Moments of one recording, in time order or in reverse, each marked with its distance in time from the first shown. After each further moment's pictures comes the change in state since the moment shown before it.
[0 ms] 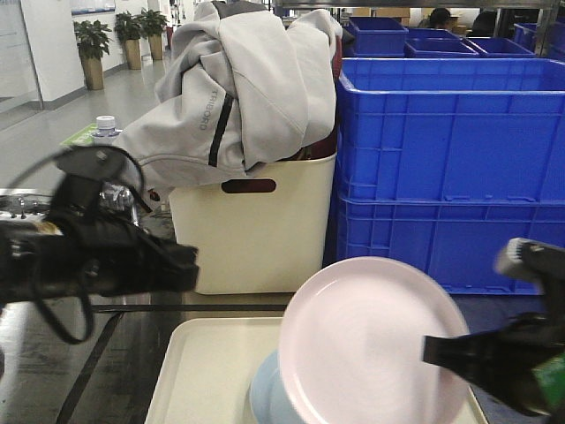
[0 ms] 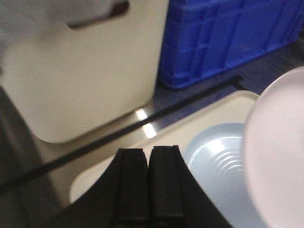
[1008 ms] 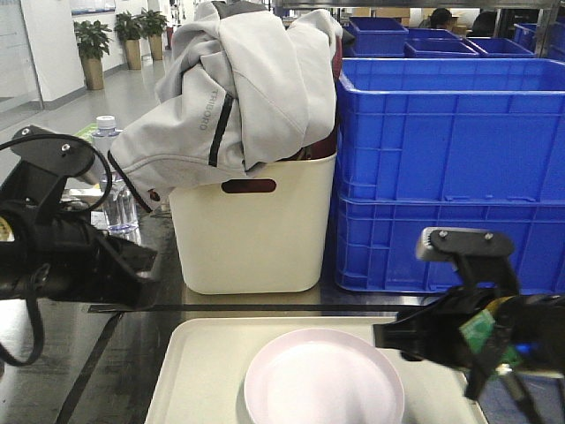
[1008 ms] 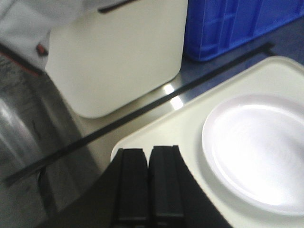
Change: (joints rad) left arm 0.000 -0.066 -0.001 0.321 0.140 -0.170; right arm 0.000 0.145 -0.153 -0.020 0.029 -0.231
